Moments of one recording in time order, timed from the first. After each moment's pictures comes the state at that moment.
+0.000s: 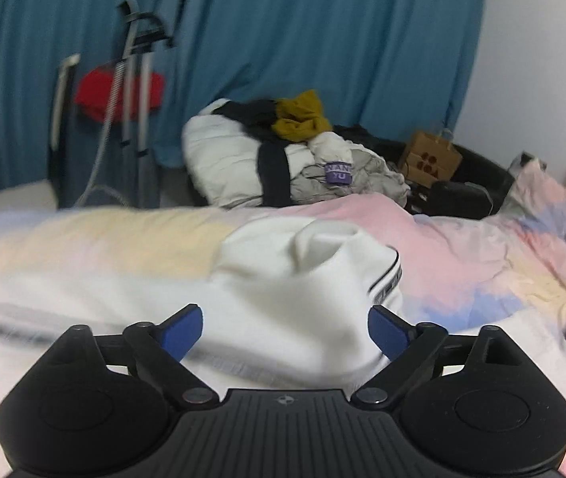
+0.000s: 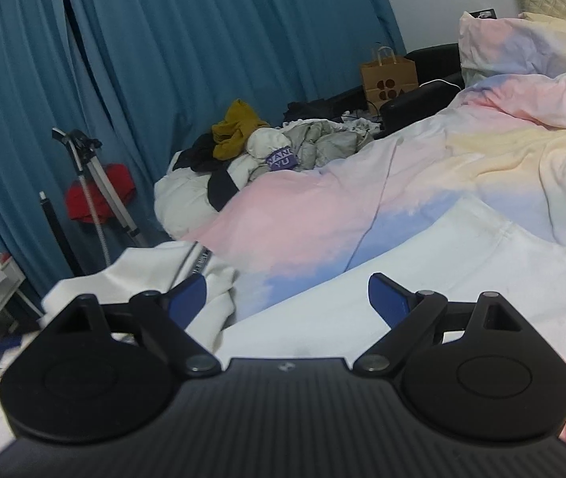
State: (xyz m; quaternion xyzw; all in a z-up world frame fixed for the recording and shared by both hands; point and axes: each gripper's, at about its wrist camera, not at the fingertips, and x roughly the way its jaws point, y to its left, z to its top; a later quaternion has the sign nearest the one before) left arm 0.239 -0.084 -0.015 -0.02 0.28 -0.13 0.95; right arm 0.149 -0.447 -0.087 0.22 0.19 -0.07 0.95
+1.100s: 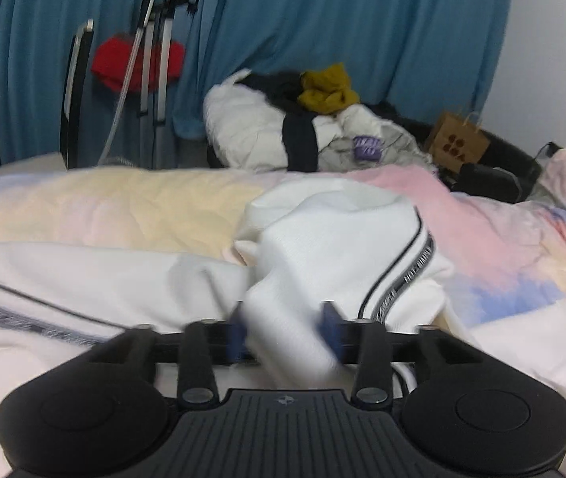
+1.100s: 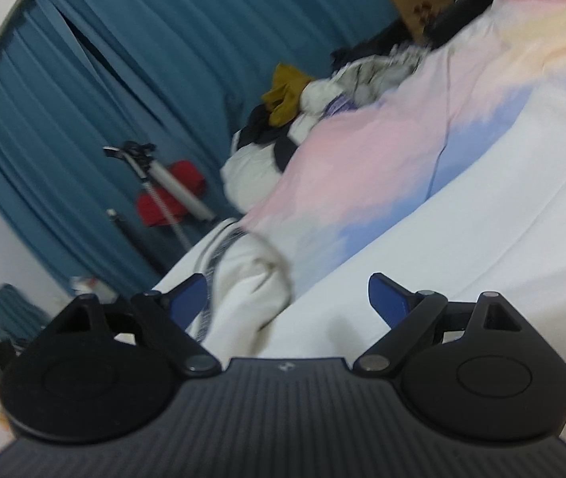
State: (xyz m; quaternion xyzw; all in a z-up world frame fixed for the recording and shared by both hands) left arm 0.265 -0.050 -0.073 -0.04 0.31 -0.11 0.95; right arm 0.180 -0.446 -0.138 0.37 0.20 0.07 0.90
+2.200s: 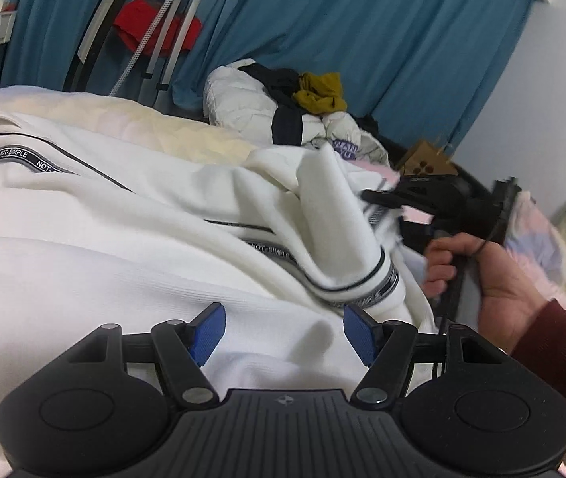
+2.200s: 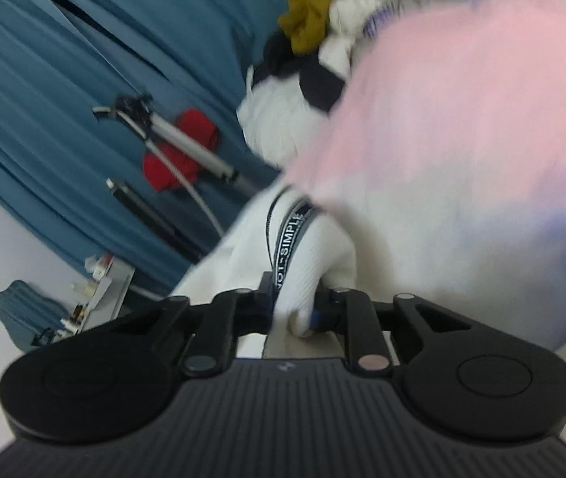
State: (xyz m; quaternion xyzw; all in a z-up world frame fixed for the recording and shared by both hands) left arm 0.158 -0.005 -0.097 -0.17 0.32 -0.15 0.92; right arm 0.378 -0.366 -0.141 0.38 0.25 0.11 0.88
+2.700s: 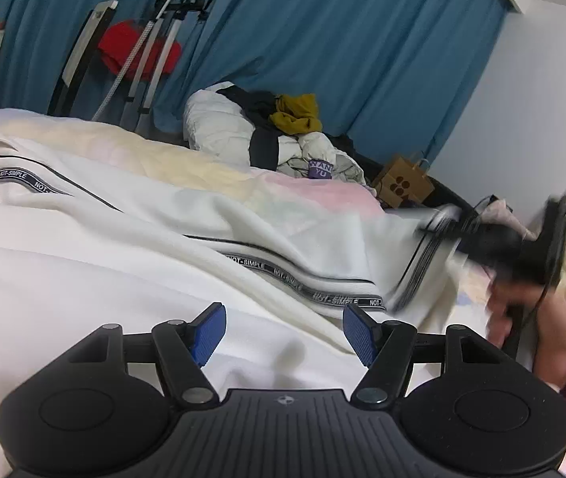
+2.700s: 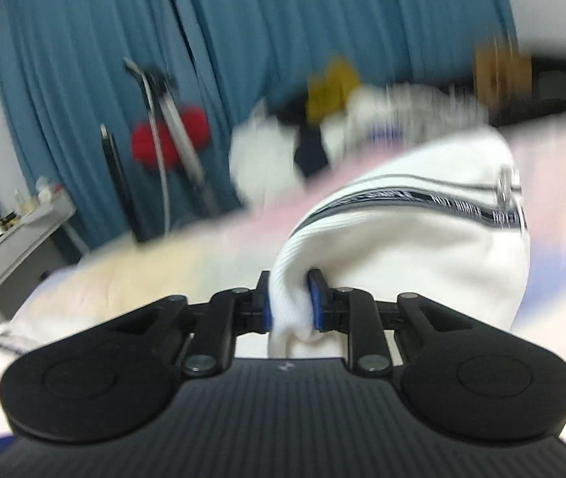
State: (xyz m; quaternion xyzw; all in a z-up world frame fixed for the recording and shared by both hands) left arm 0.129 -0.007 -0.087 -0.15 0.28 -0.17 0.93; right arm 0.281 -0.392 -0.102 0.16 0.24 0.07 0.96
